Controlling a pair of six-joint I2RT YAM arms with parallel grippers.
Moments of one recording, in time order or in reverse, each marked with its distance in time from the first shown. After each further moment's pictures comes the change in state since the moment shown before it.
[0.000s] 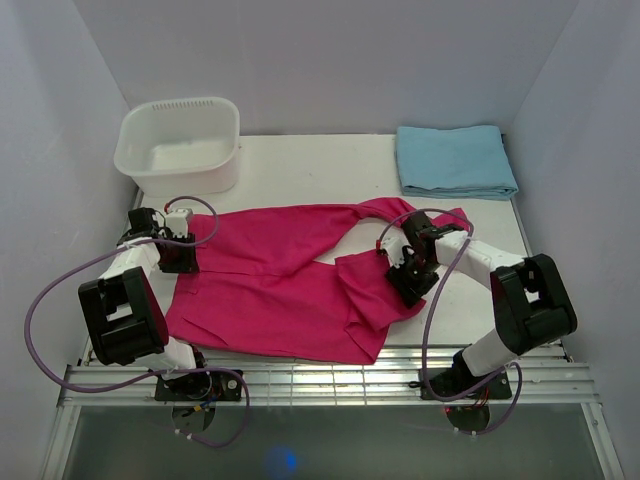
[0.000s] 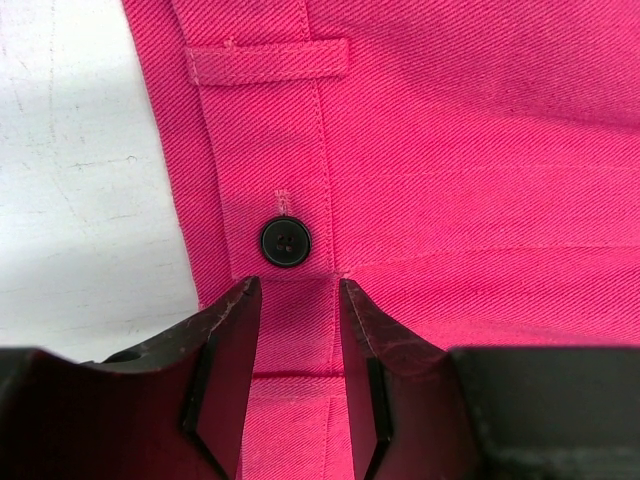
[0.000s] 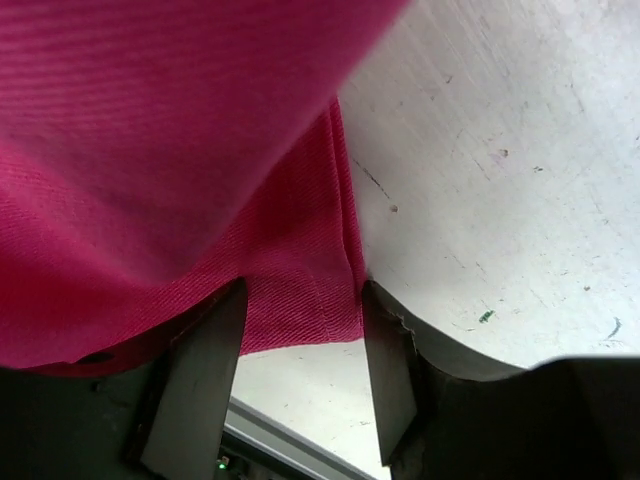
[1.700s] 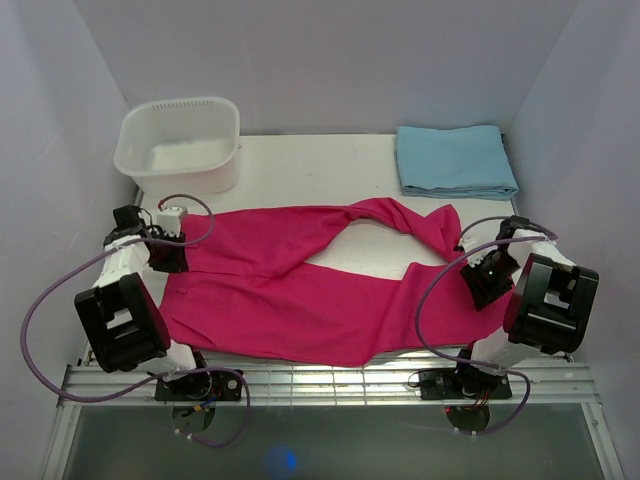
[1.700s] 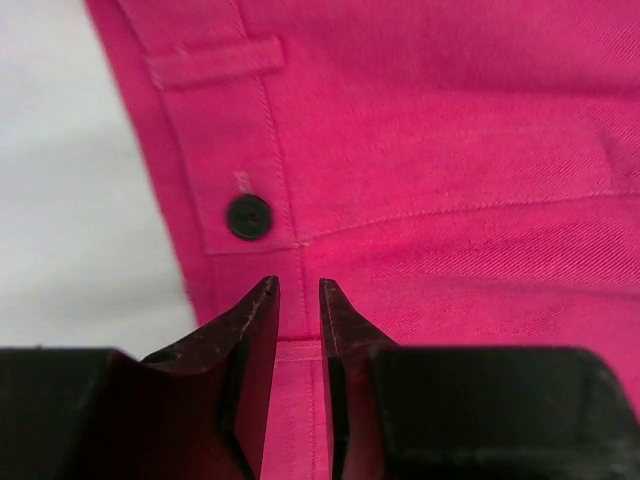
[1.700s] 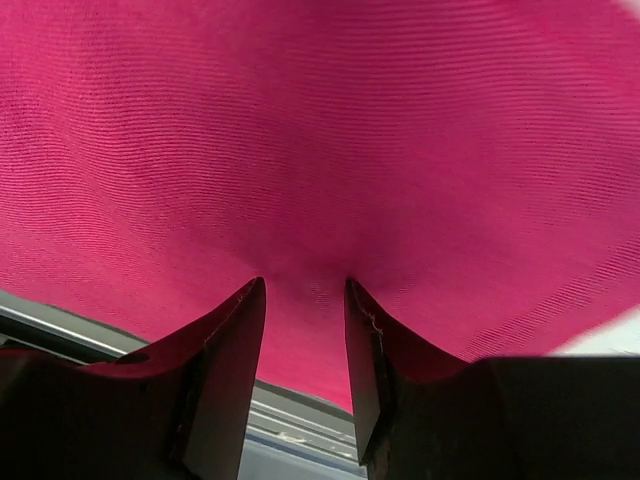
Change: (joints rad) left arm 0.075 -0.055 0.081 -0.131 0.074 0.173; right arm -0.701 -0.023 0.016 -0.131 0.071 -0.470
